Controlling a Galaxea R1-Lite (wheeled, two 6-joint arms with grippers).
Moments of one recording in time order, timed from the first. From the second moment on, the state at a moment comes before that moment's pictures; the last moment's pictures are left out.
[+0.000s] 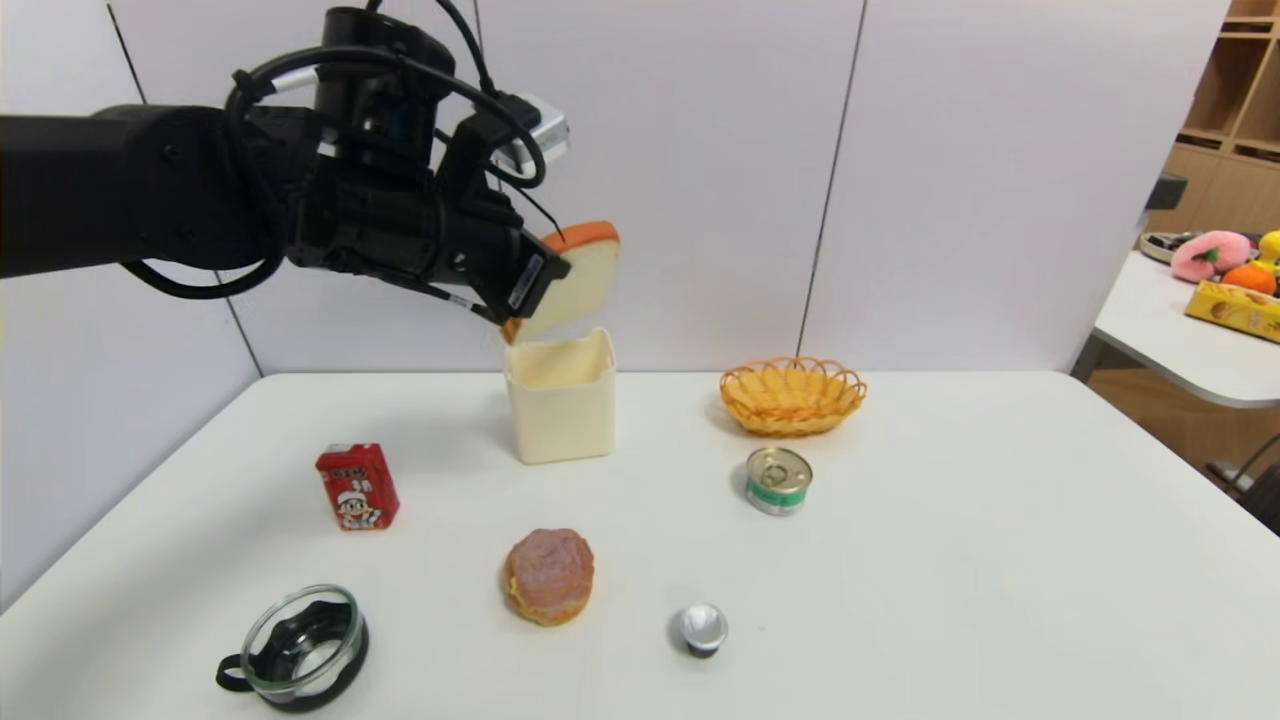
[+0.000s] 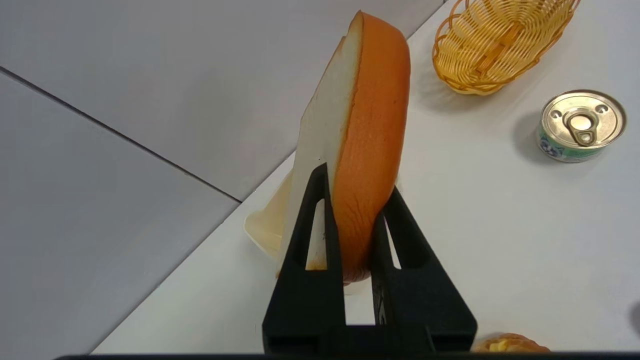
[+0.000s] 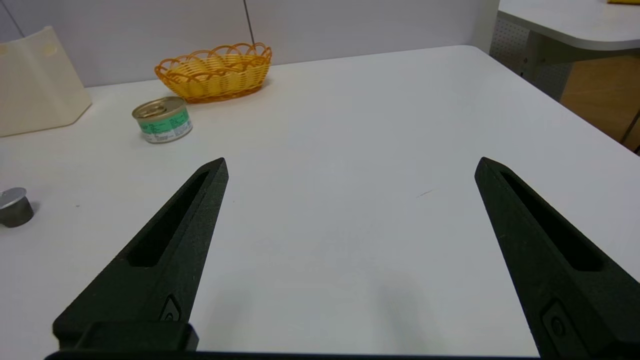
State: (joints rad) left arm -0.46 1.85 -1.68 0.22 -0.10 0.39; right arm 0.00 0.00 0.00 -0.02 -0.05 0.09
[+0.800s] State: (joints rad) left arm -0.45 1.95 -1.66 0.14 -0.10 0.35; right arm 0.00 0.00 0.00 -0.02 -0.05 0.09
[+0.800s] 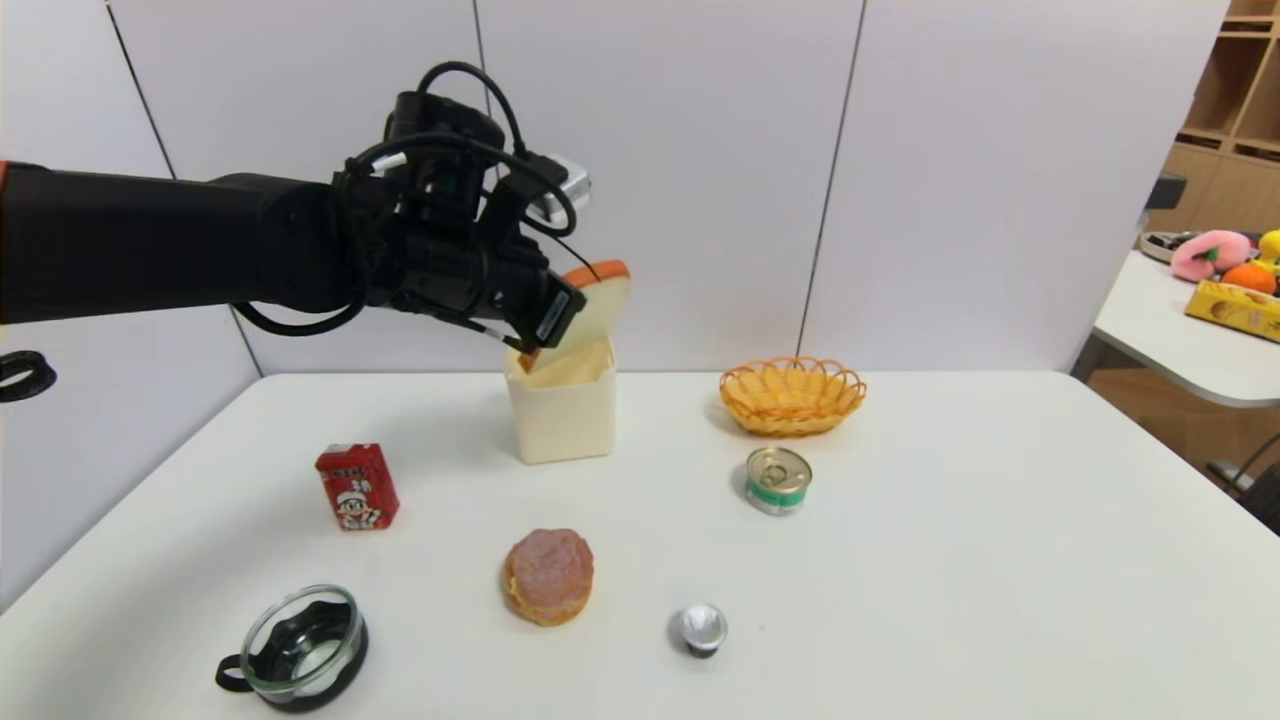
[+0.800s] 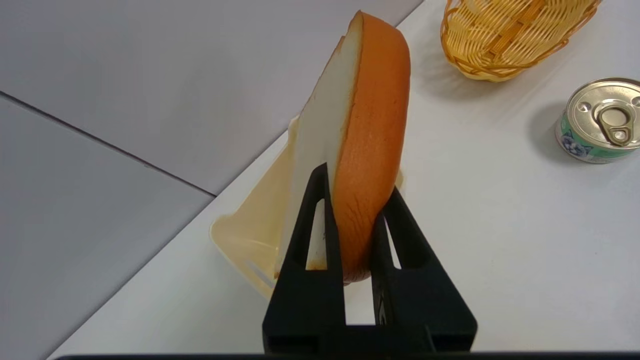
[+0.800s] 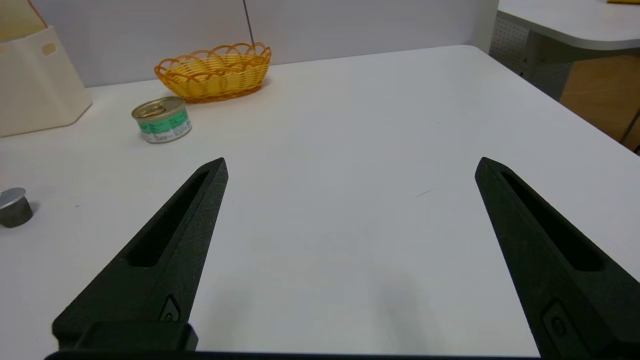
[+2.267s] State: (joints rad) left arm -0.41 2.00 -1.65 0.12 -0.12 0.34; right arm 0.00 0.00 0.00 -0.02 -0.05 0.09
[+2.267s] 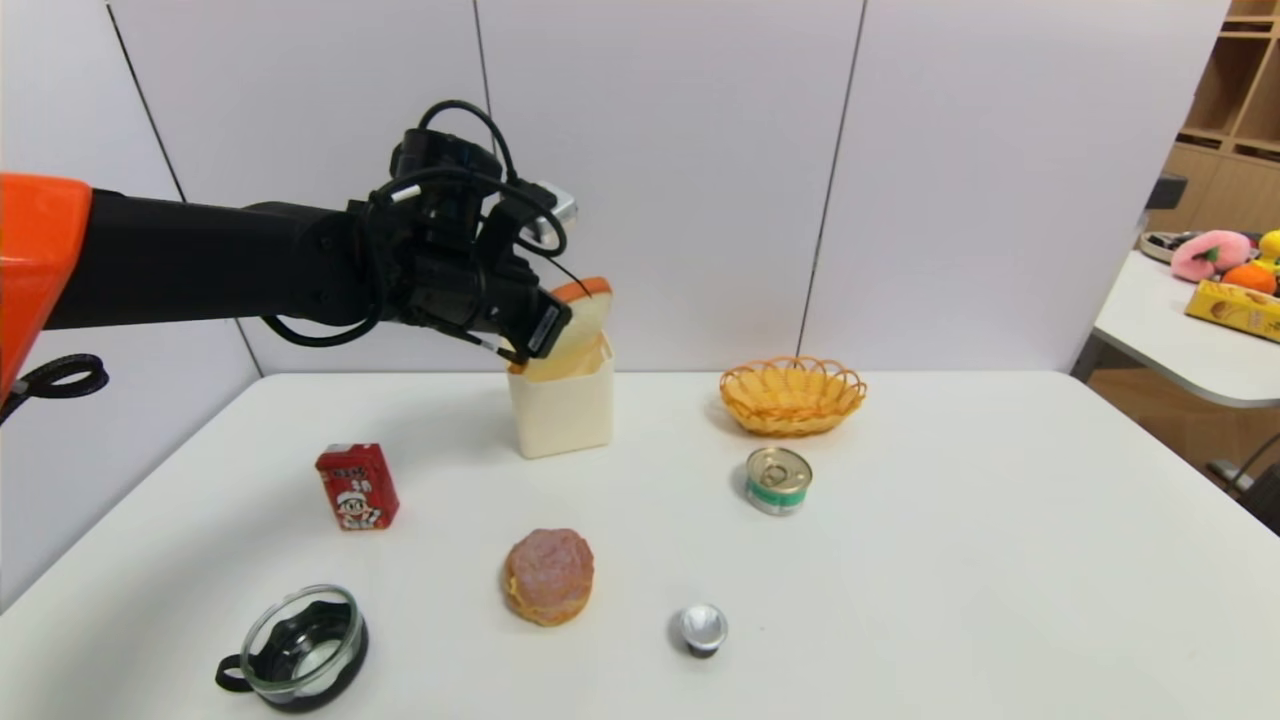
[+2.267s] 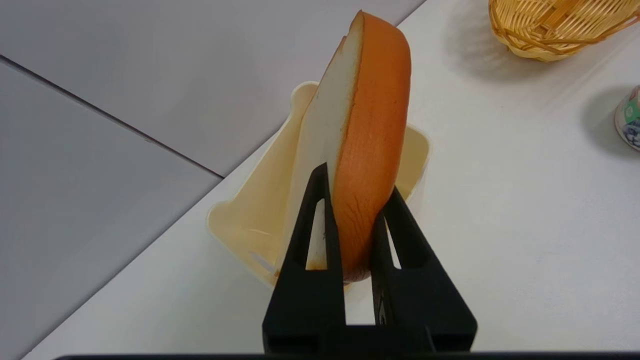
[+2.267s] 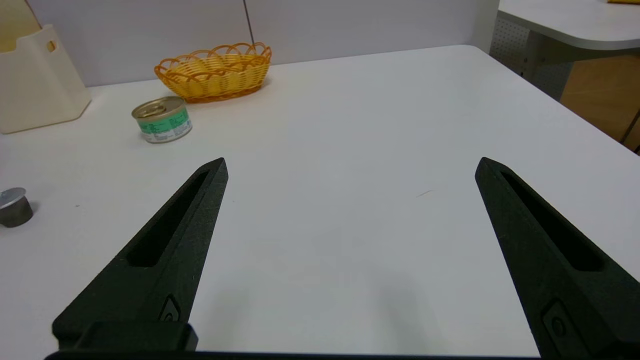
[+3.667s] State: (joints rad) left arm -0.41 1.99 -1.65 0.12 -0.17 0.33; right arm 0.00 0.00 0.00 -0.02 -0.05 0.09
